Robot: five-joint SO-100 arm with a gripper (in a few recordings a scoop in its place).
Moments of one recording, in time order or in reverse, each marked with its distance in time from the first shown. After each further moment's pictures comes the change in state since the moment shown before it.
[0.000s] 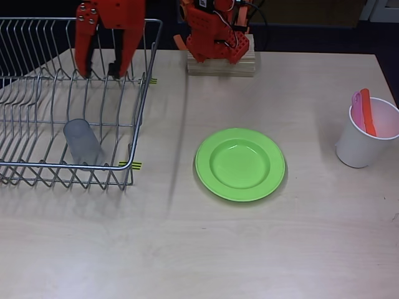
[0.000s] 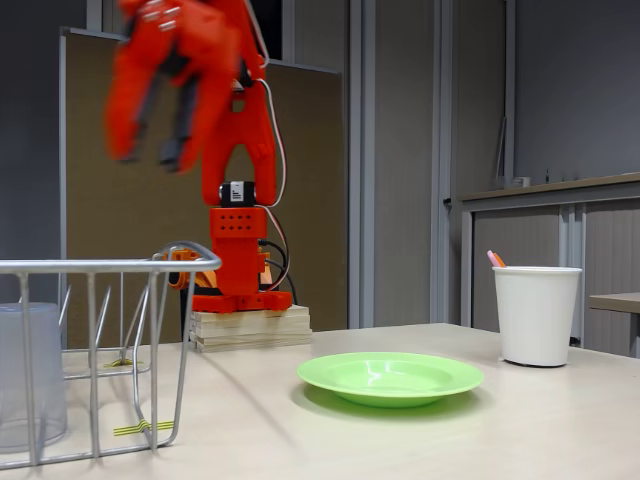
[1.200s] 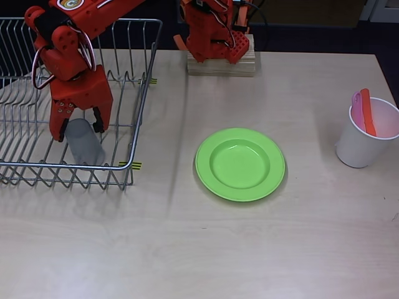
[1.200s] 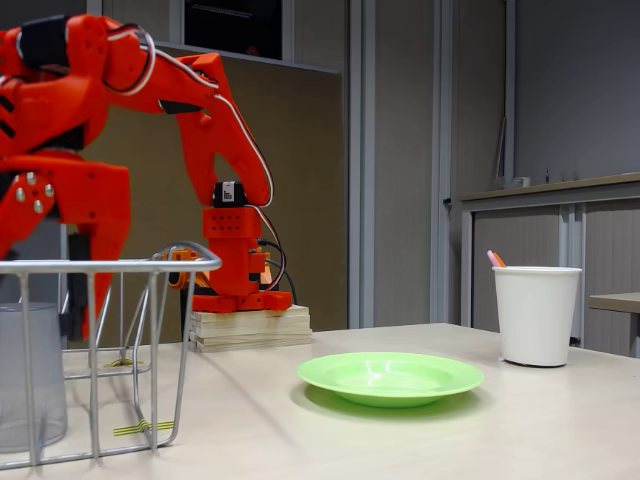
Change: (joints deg) arm 4.0 -39.2 -18.7 -5.6 -16.3
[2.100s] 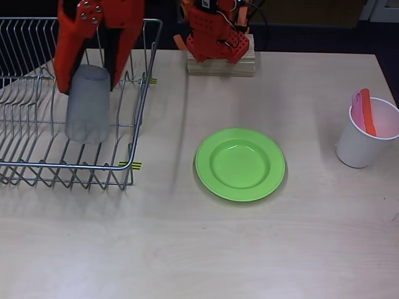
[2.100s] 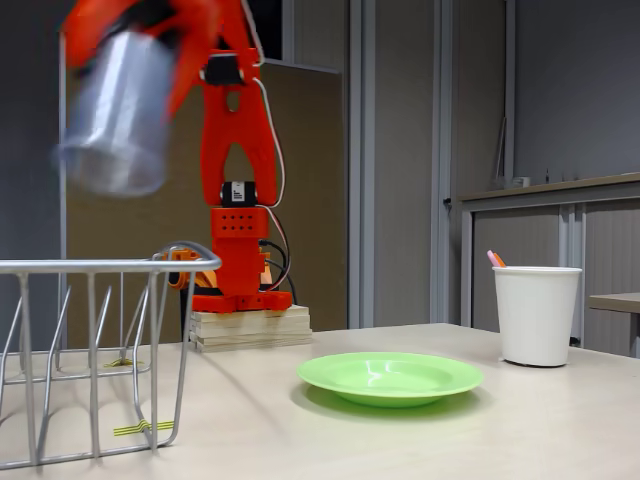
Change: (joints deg) arm -17.7 24.2 -12.7 10.1 -1.6
